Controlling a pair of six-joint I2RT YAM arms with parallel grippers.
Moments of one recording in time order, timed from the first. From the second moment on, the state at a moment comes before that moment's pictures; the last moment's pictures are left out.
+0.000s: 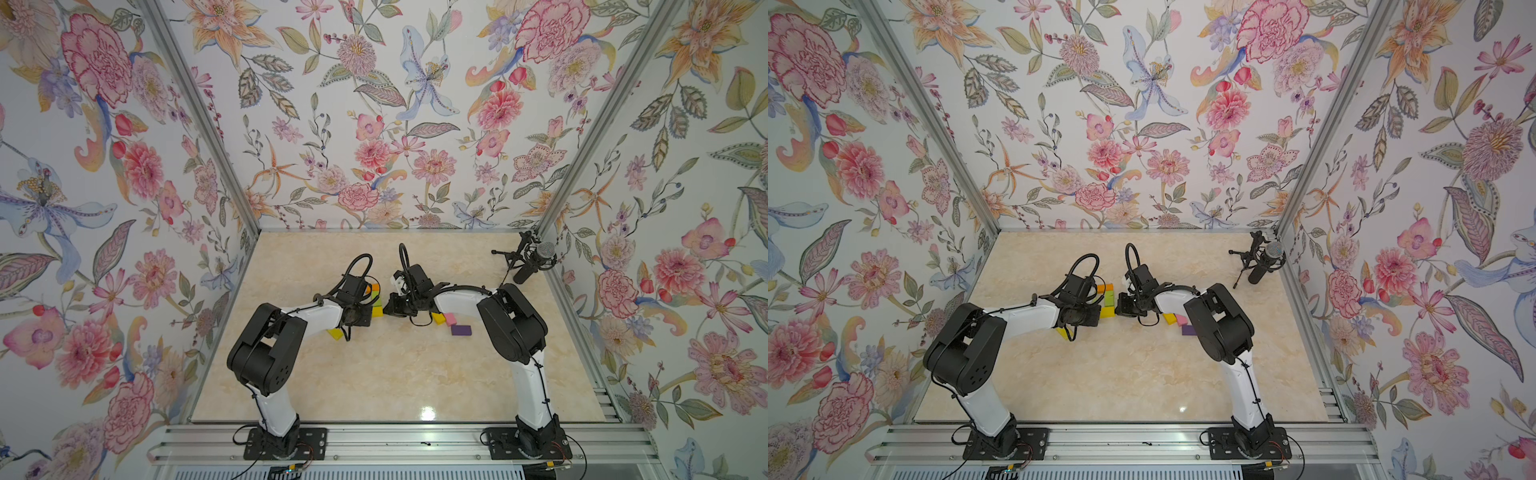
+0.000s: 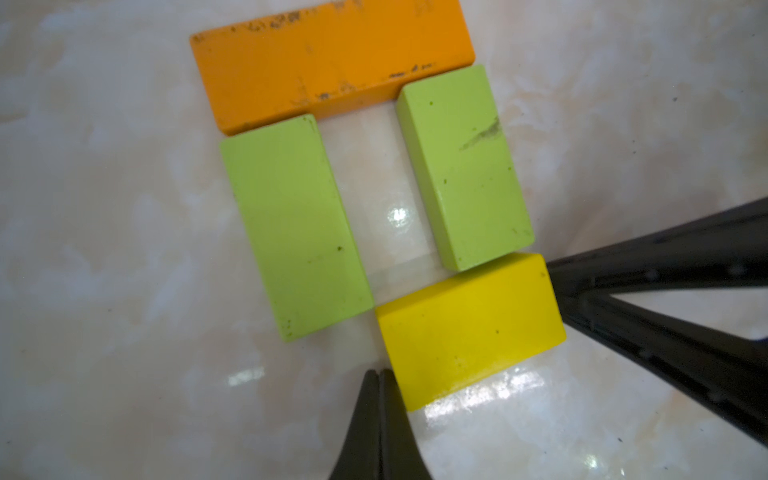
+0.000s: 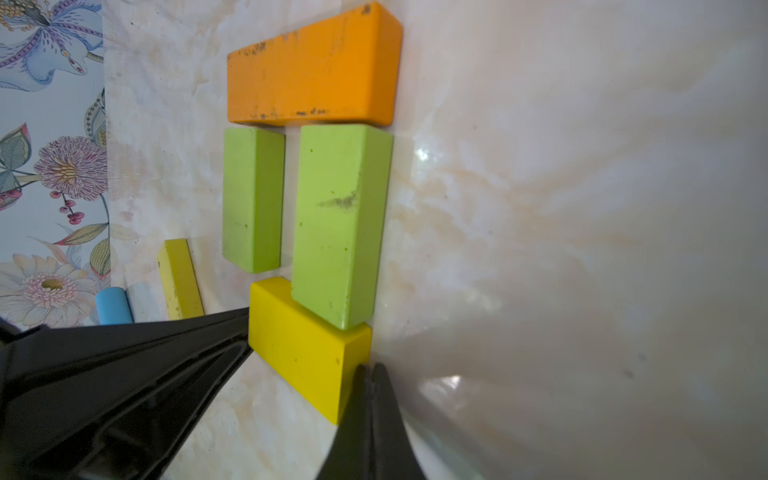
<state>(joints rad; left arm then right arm) -0.48 1.78 0.95 -0.23 0.00 -0.29 0.66 2.16 1.38 -0.14 -0.43 0.61</state>
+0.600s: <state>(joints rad) -0.48 1.78 0.98 -0.27 -0.03 -0.28 0.66 2.16 1.38 -0.14 -0.43 0.61</state>
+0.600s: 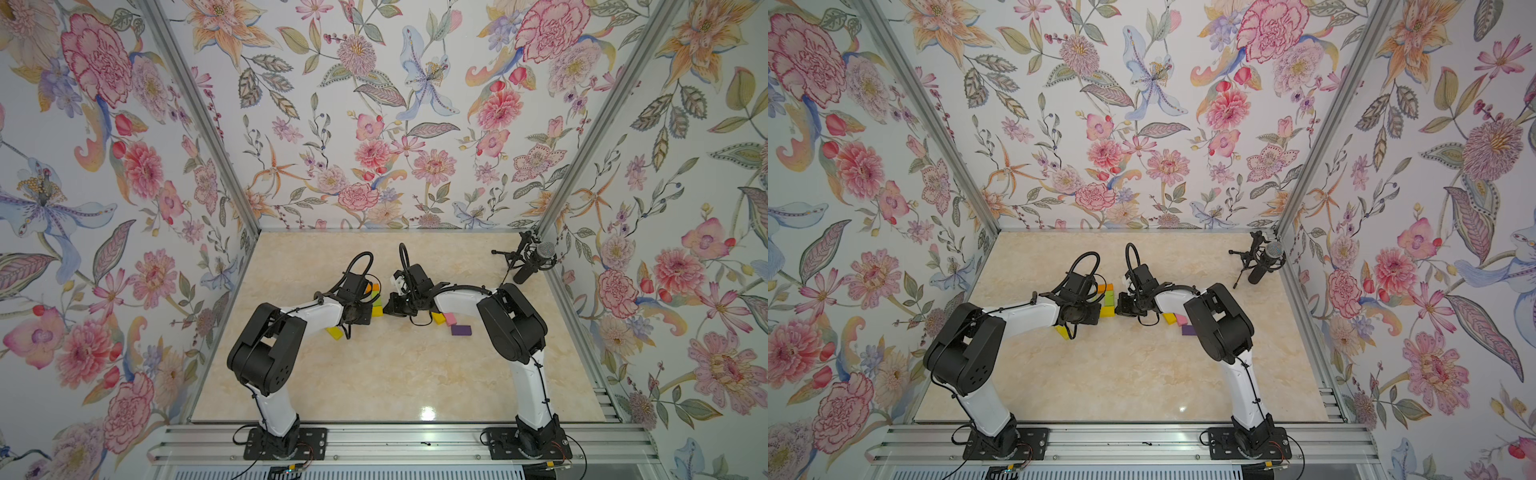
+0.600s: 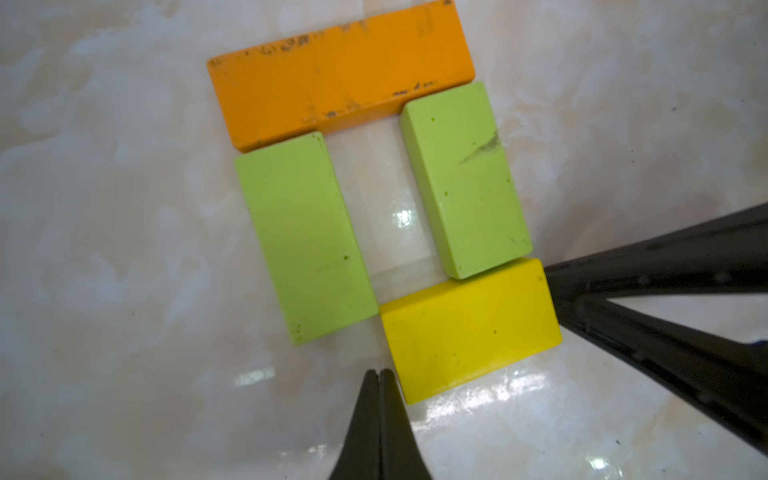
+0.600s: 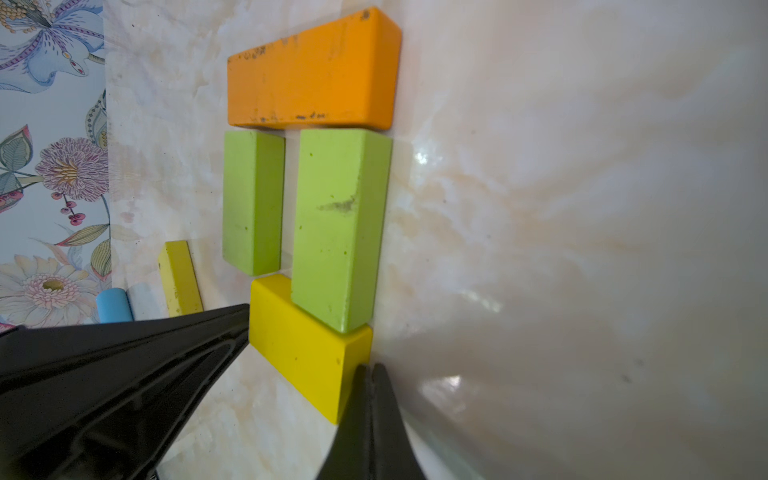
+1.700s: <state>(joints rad) -0.28 1.38 0.87 -0.36 -0.07 -0.26 0.71 2.08 1.29 -0.15 -0.39 0.61</state>
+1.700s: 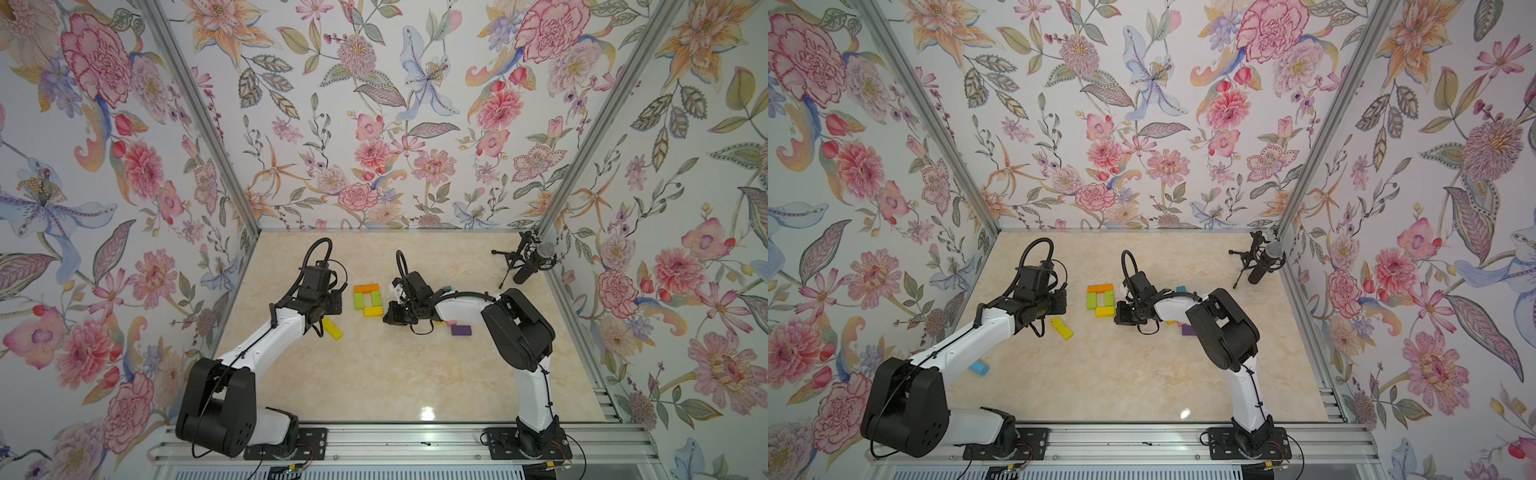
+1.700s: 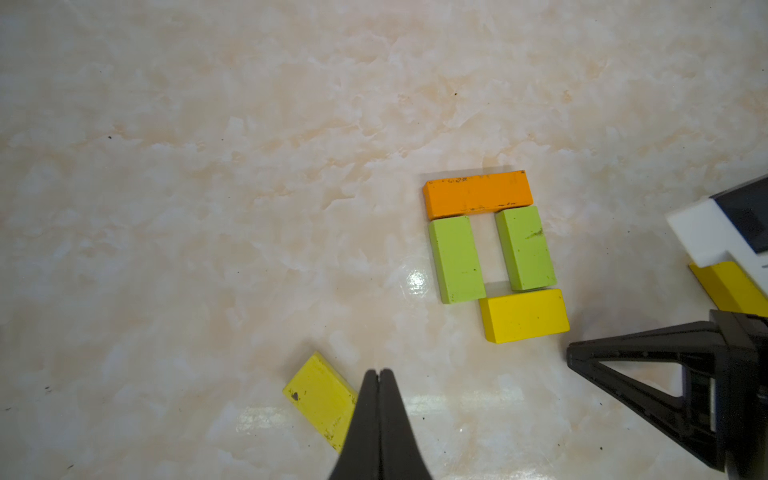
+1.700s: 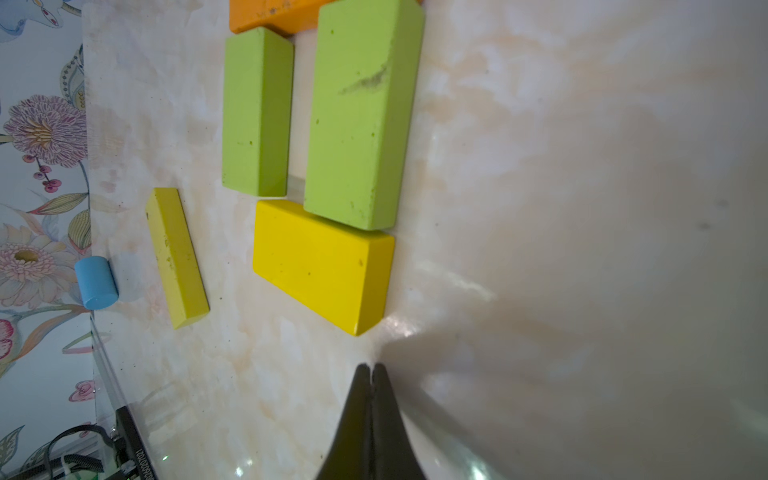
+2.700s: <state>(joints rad) -0.27 1.37 0.86 -0.37 -0.05 -0.24 0.71 2.13 1.34 -0.15 -0.39 0.62</state>
